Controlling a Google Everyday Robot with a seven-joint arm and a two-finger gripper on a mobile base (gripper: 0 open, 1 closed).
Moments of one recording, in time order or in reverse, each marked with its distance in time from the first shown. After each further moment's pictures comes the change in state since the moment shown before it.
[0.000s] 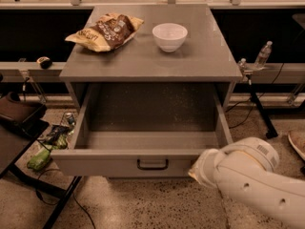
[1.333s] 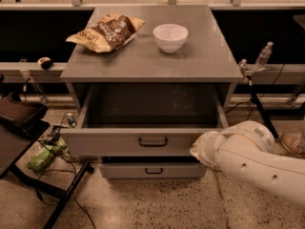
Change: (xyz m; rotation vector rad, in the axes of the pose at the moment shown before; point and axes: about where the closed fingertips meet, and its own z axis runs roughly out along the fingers) arm -0.020 -0.066 0.027 0.091 -0.062 -0.083
